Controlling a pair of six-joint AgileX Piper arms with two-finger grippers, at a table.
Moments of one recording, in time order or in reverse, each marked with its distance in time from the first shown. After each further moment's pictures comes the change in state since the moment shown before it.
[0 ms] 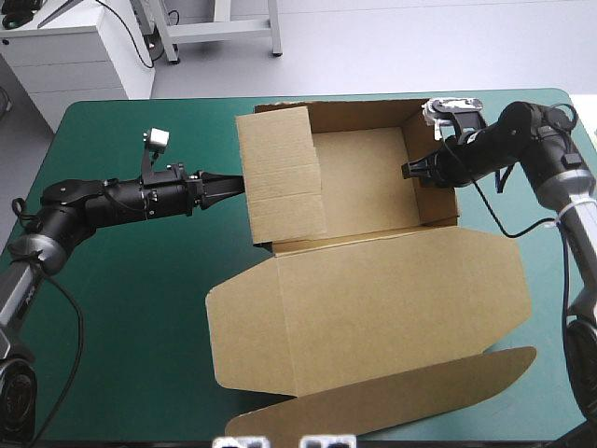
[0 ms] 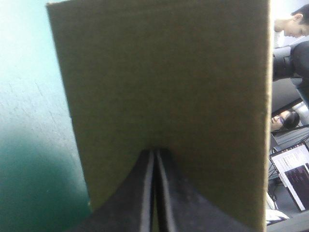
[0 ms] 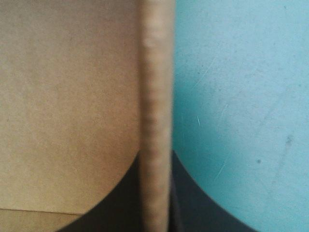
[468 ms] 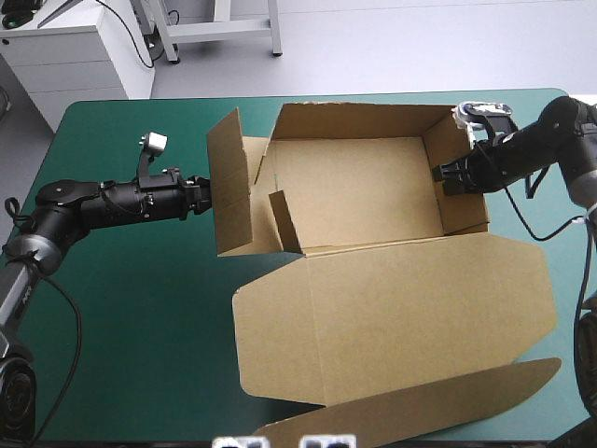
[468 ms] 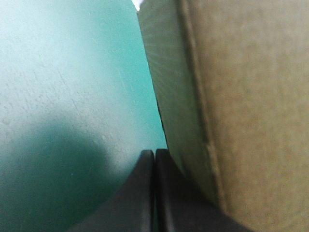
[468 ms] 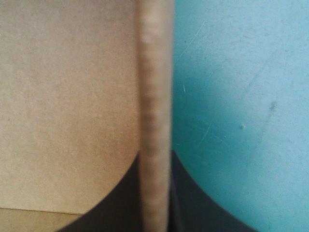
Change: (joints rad) left arm 0.029 0.000 0.000 0.074 -0.001 0.000; right arm -0.151 0.000 0.000 0.104 0.146 -0.135
